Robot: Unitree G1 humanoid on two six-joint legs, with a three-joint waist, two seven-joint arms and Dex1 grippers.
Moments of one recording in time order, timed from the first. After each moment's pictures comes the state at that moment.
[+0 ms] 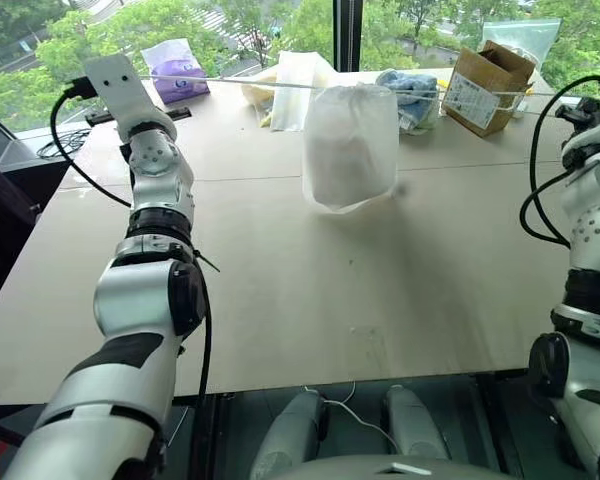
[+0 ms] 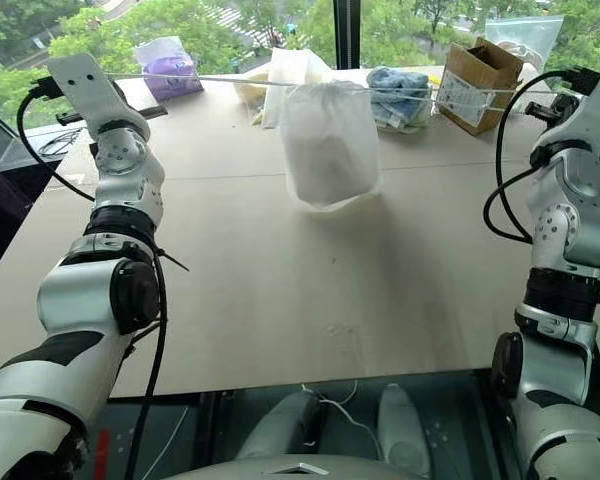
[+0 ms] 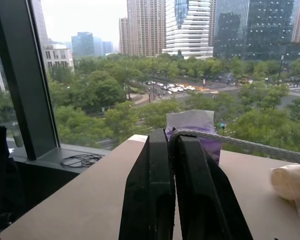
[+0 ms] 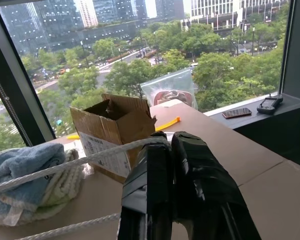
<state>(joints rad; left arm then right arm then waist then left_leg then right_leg) -1.23 0.46 0.27 1.19 -0.11 -0.28 0.23 -0.84 -0.43 -0.38 0.15 0.36 0.47 -0.21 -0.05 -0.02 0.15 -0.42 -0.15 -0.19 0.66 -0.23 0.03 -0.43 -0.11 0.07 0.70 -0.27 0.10</state>
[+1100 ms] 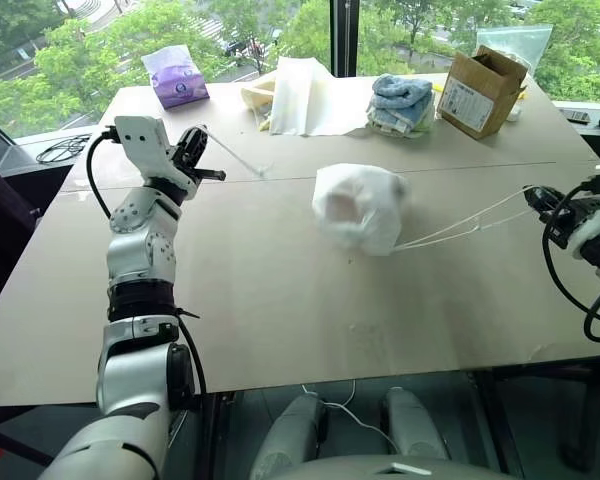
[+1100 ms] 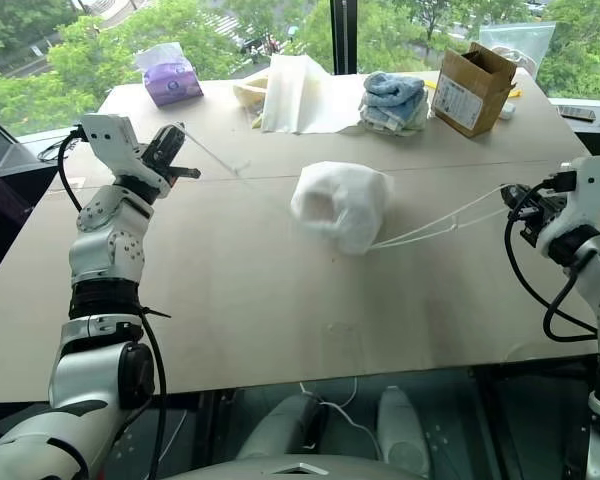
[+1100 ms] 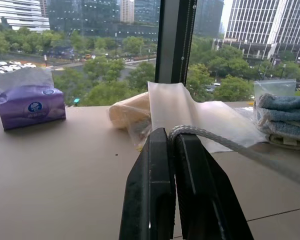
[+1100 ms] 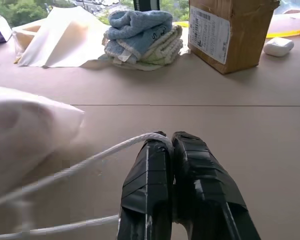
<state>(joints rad) -0.70 0.47 0.28 0.44 -0.38 0.14 -0.45 -0.33 -0.66 -0.42 -0.19 0.64 0.77 0.38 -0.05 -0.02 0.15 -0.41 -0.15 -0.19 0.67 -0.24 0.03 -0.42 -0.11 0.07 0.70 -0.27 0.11</state>
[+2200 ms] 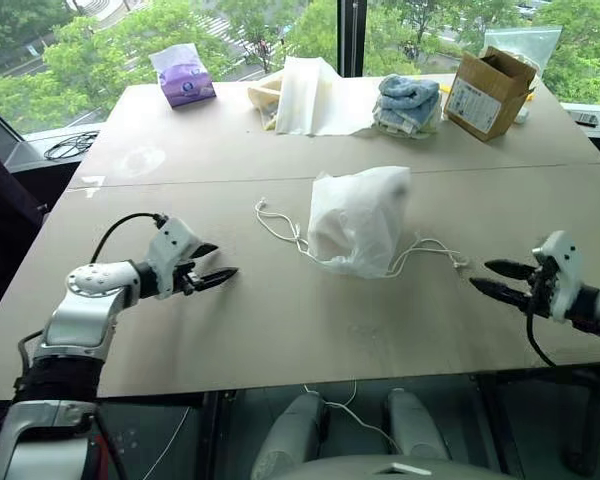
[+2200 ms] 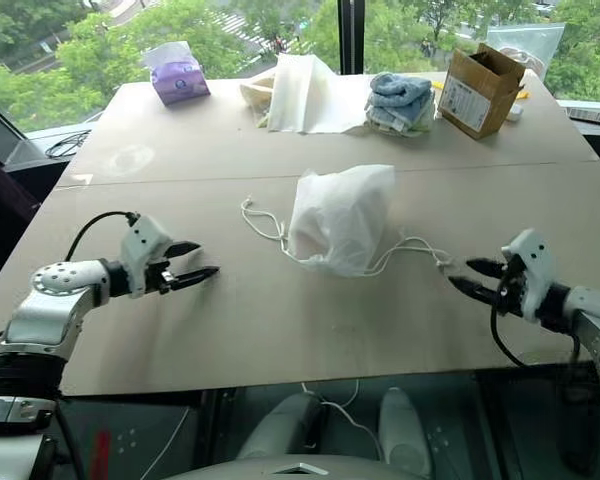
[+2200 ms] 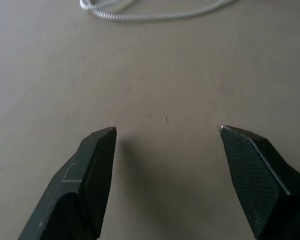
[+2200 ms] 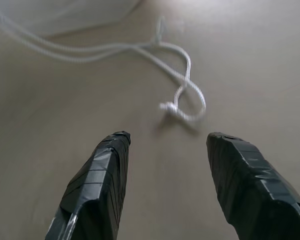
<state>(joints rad) -0.27 0.85 0.07 0.27 -0.22 0.22 -0.97 0.02 -0.83 -0.23 -0.10 0.48 0.45 0.96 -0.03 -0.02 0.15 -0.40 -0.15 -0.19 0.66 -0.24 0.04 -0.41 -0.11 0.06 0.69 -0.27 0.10</state>
